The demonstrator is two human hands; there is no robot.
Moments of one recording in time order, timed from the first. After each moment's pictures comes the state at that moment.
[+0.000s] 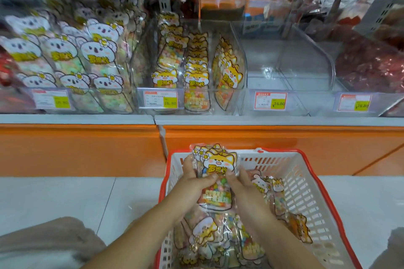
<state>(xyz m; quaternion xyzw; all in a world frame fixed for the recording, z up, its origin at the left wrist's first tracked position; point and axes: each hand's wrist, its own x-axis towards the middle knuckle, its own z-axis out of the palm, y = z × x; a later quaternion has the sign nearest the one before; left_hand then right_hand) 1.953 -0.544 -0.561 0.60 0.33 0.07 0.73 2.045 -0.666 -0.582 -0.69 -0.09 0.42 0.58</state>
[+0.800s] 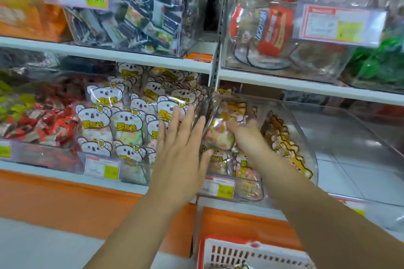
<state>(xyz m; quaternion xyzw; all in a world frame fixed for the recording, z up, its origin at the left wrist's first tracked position) 1.966 -0.357 -0.435 0.89 0.29 0.35 -0.04 2.145 -0.396 -0.413 -0.79 -0.24 0.23 0.52</state>
